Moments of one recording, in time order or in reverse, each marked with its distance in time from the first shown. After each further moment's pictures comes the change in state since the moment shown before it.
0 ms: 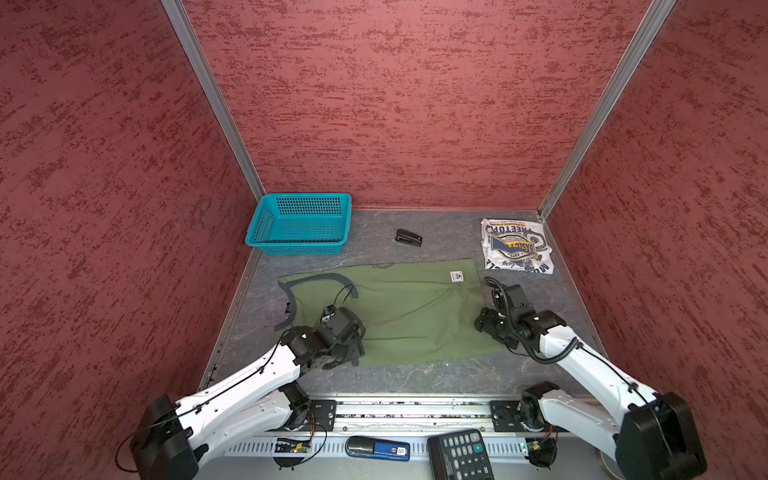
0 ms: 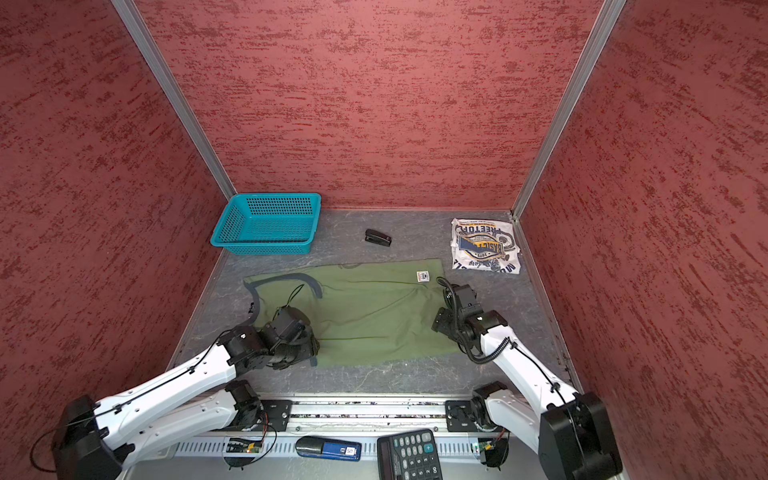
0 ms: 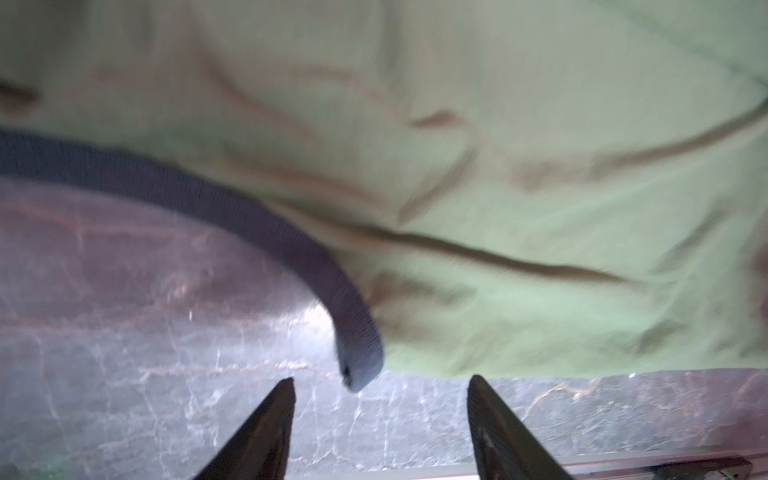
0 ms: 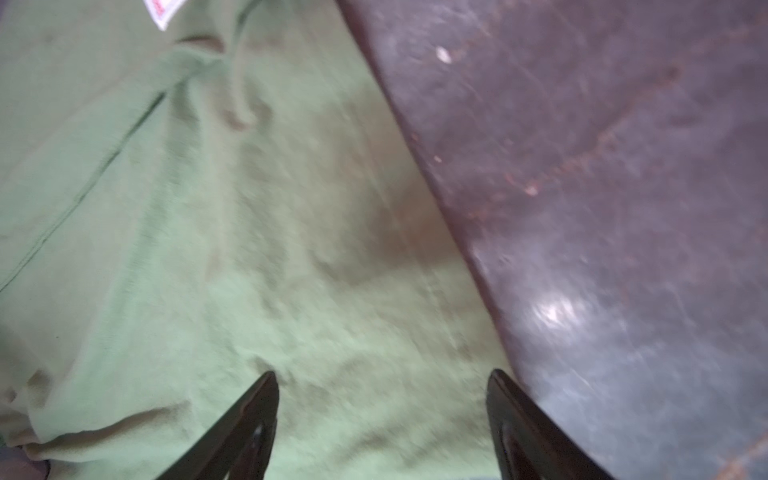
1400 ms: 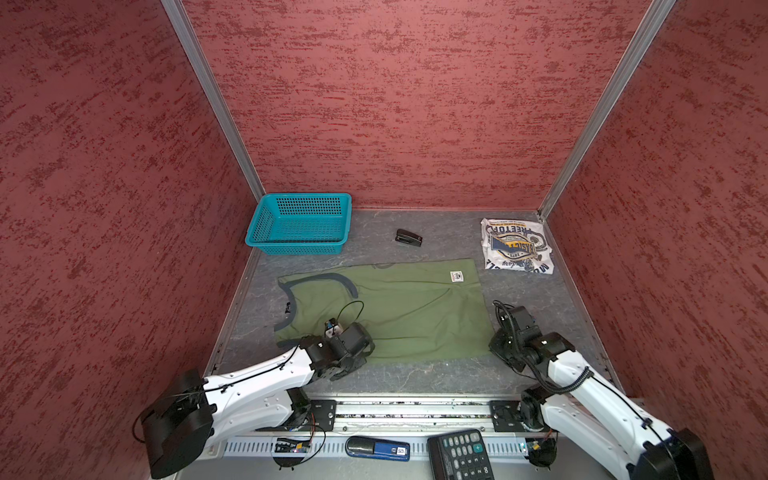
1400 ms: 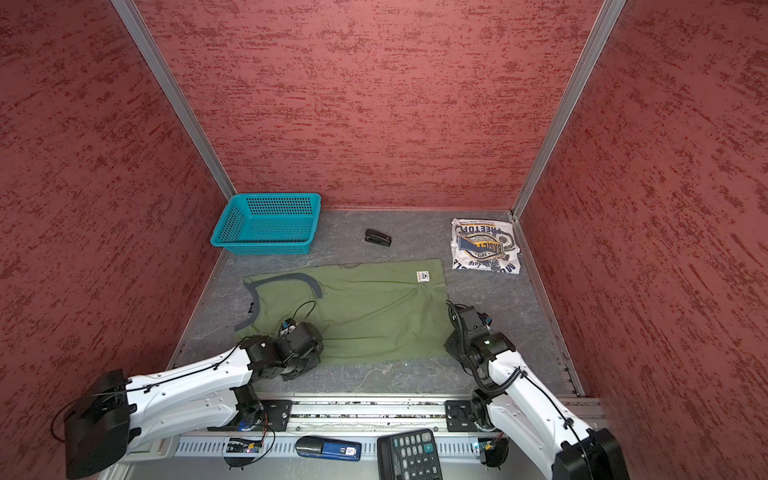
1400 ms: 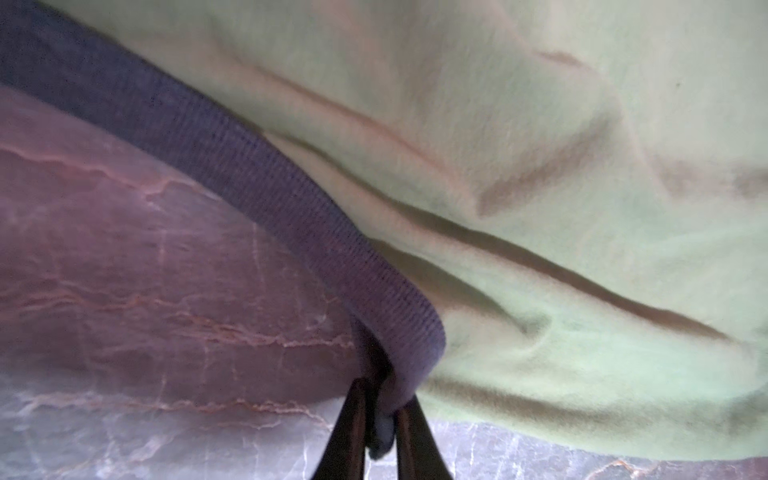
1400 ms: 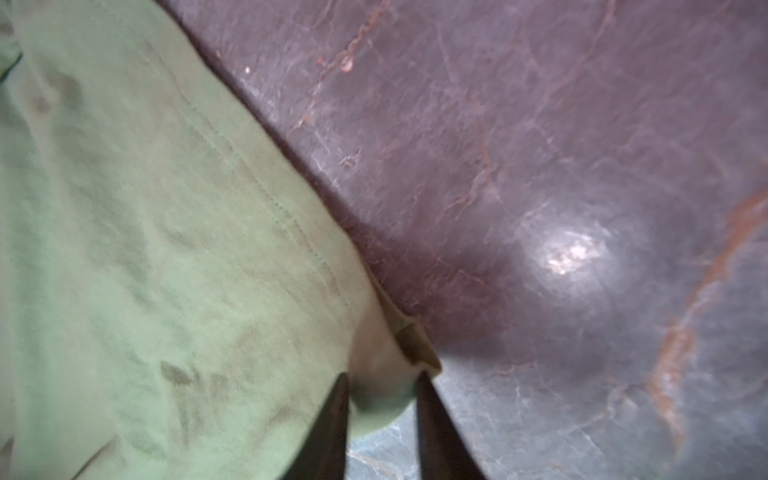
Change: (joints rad) left arm -0.100 0.116 -0.121 0.194 -0.059 -0.212; right arm 0.027 -0.178 -0.157 -0.077 0.046 0.249
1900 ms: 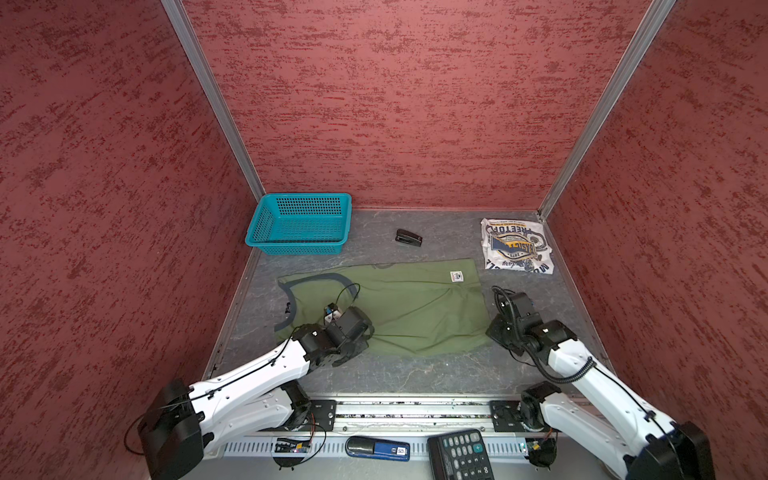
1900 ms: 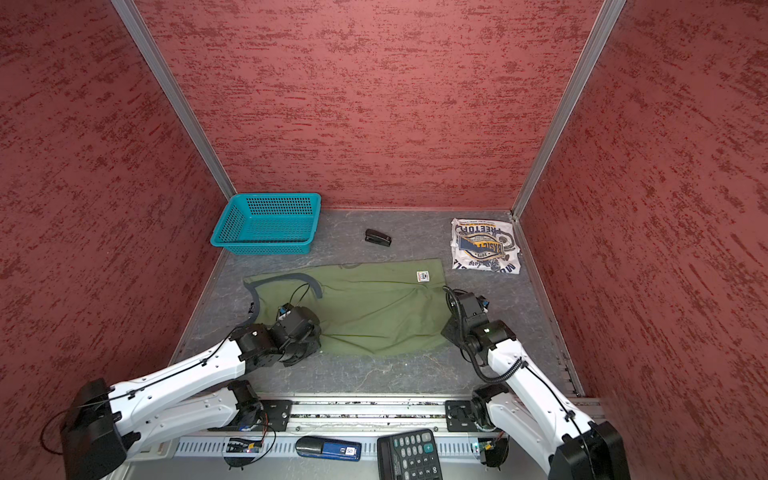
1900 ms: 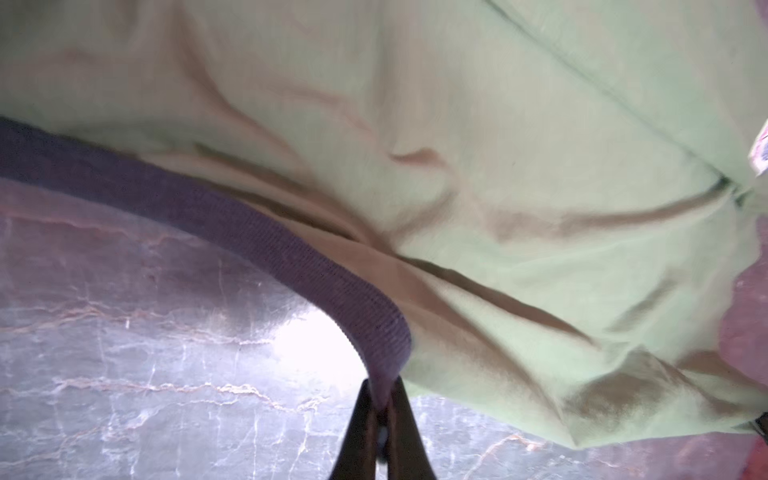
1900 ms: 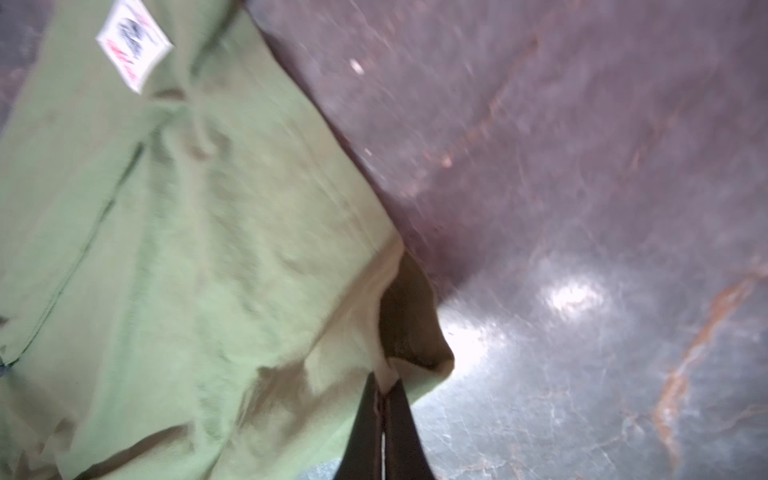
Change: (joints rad) left arm 0.104 -0.019 0.172 -0.087 -0.016 0.066; right arm 0.000 0.078 0.171 0.006 0.051 -0.107
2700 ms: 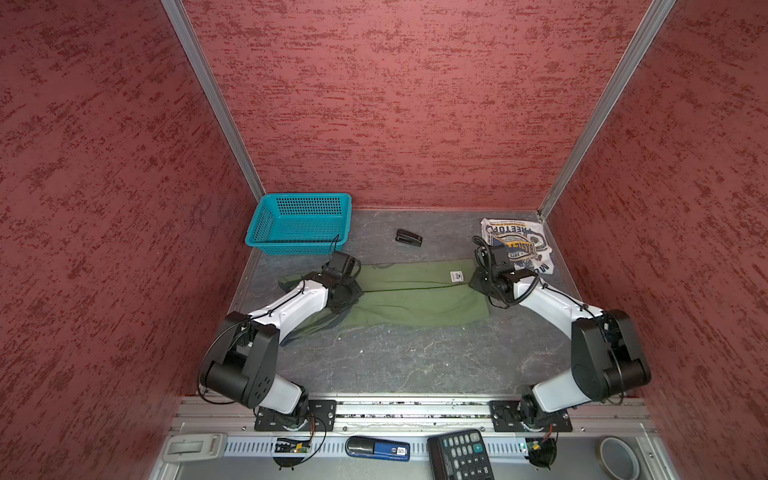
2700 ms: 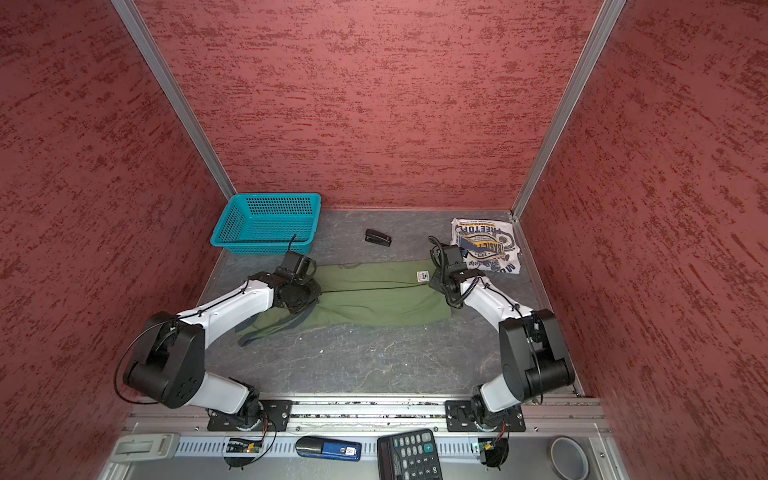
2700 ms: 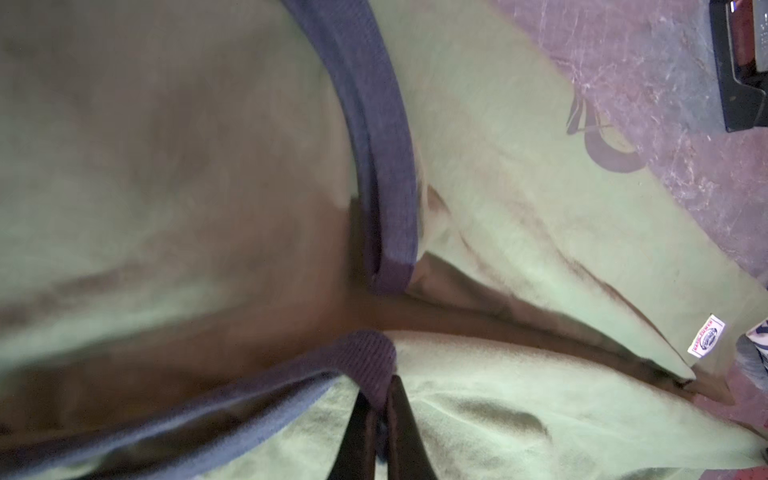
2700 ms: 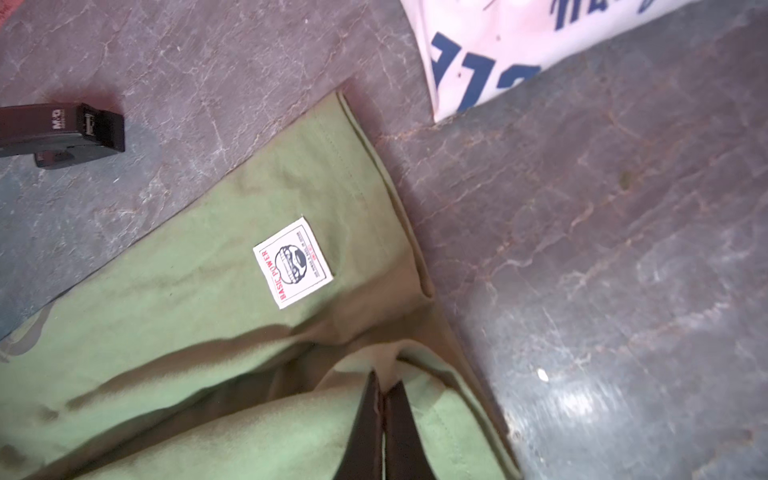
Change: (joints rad) left arm 0.468 0.528 0.305 0.209 0.199 0.344; right arm -0.111 0.625 0.354 0.360 0.028 -0.241
